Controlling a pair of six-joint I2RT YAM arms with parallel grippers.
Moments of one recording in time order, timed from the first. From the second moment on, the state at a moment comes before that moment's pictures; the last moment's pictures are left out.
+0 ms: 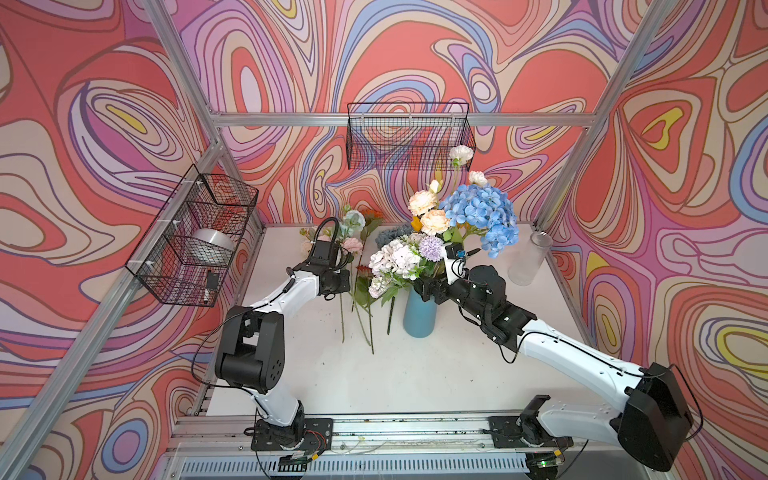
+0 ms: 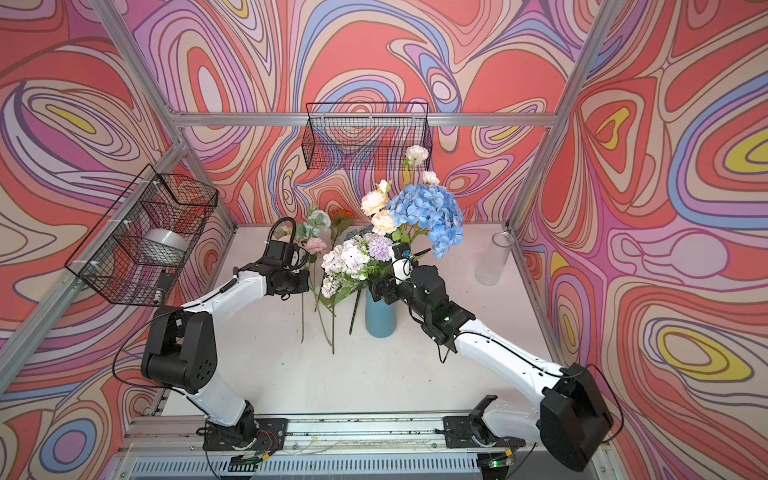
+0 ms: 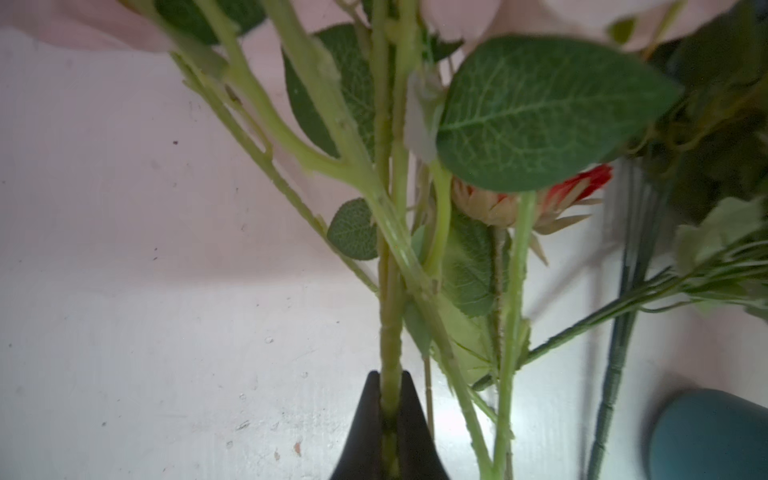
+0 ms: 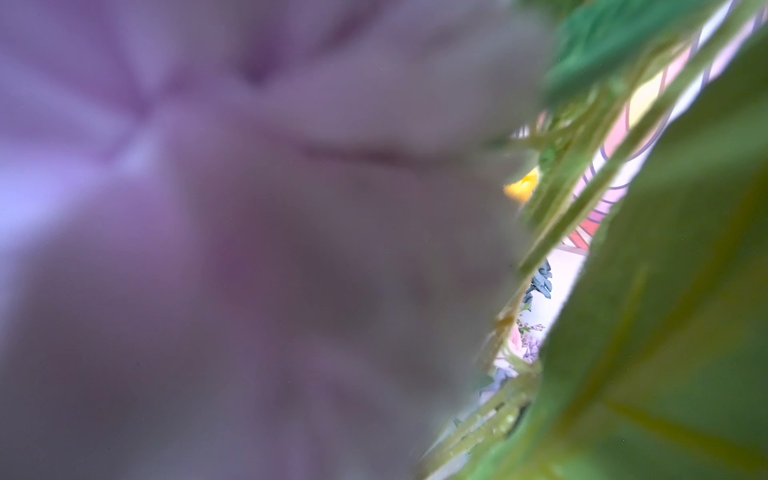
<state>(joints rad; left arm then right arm) -0.21 1.68 1.14 -0.48 0.02 -0.27 0.64 1.23 0.83 0.19 0.01 0.16</state>
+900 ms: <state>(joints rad) -0.25 1.55 1.00 -0.41 0.07 -0.50 0.64 1.21 0.82 0.22 0.02 0.16</state>
